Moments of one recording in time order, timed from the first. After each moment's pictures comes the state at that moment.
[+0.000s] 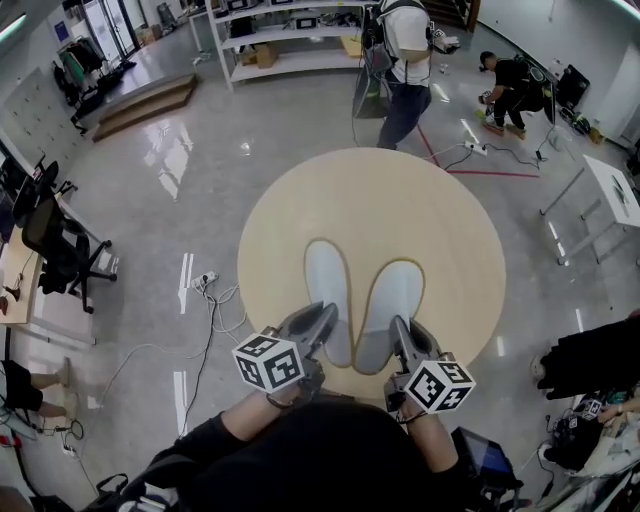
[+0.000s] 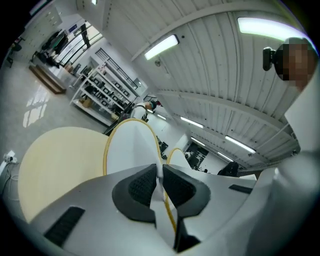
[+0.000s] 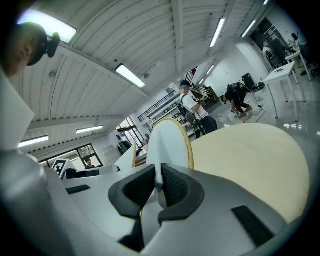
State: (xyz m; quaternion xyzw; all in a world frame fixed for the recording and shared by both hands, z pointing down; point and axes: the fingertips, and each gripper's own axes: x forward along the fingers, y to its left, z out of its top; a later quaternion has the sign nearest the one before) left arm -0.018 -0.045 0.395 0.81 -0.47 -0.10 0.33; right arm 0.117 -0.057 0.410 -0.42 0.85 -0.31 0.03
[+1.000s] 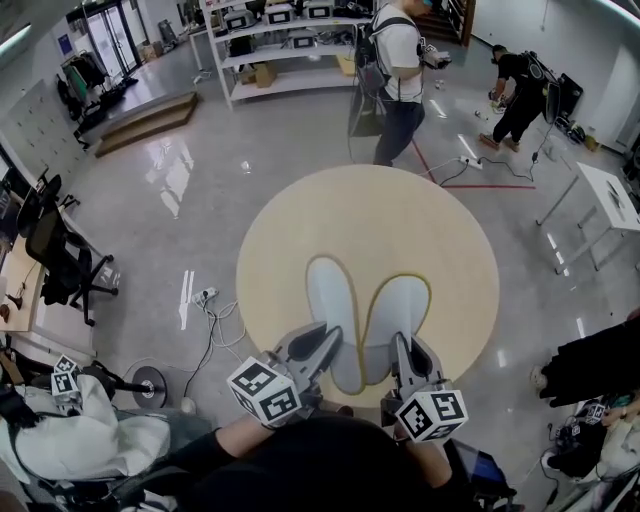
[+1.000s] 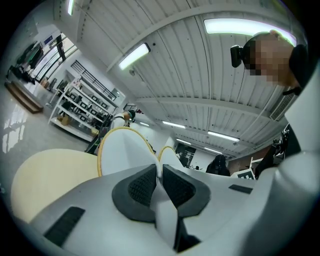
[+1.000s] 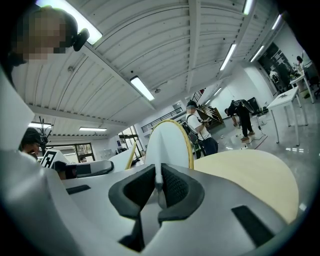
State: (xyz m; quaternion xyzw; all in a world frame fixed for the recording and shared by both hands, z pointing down) left arm 0.018 -0.002 0.336 0.87 -0.42 -0.11 0.21; right arm 0.139 -0.023 0.363 -0.45 0.87 -0.19 0.06
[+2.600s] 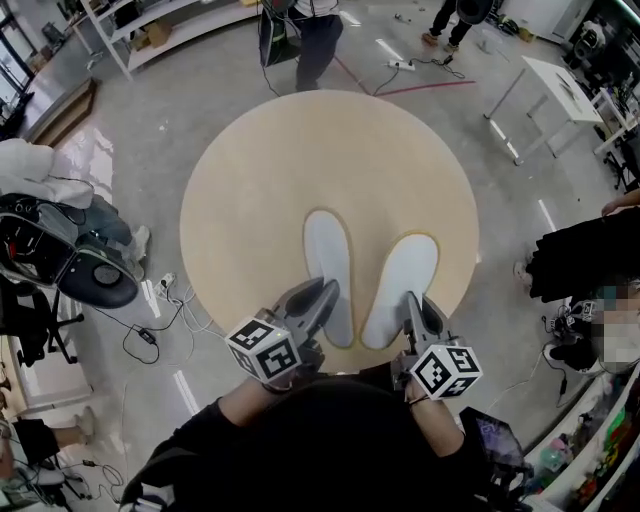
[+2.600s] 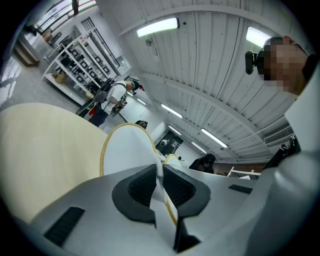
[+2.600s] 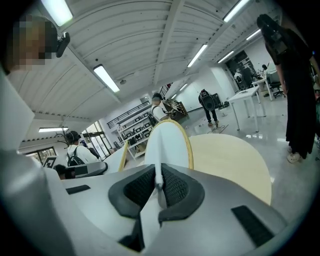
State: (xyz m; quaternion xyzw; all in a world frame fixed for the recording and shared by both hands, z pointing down) left arm 0.035 -0.100 0.426 0.88 -0.30 -0.08 0.36; right arm 0.186 -0.069 0.450 -0.60 0.75 -0.29 0.02
